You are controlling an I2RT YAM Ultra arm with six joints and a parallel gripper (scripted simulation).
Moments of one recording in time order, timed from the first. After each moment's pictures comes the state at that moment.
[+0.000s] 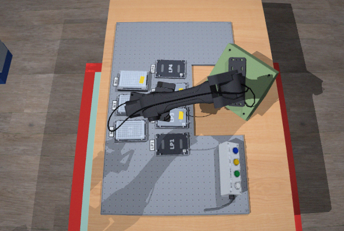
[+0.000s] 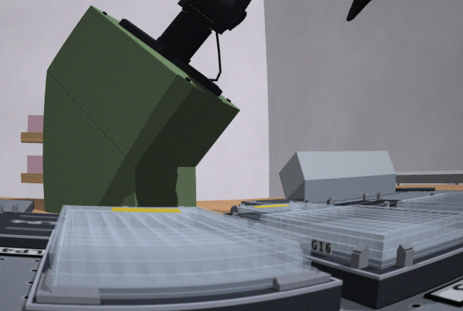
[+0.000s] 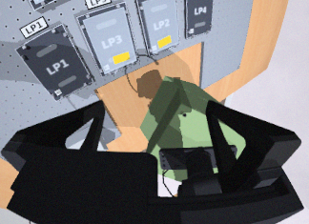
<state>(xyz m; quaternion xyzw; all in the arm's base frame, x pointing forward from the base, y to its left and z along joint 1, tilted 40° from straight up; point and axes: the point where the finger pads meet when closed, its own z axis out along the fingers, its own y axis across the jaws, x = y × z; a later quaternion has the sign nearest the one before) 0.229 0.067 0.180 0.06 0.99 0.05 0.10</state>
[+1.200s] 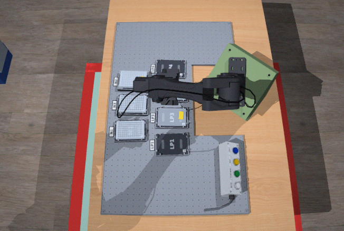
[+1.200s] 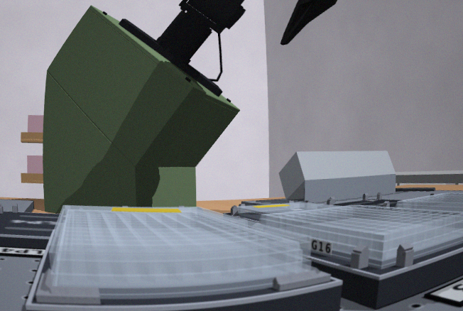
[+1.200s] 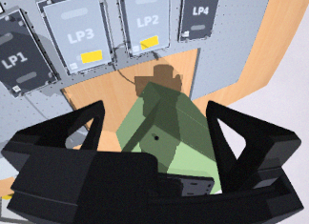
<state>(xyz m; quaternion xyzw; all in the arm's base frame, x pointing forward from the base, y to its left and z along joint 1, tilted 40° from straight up) 0.237 0.025 0.102 -0.01 0.99 0.07 0.09</state>
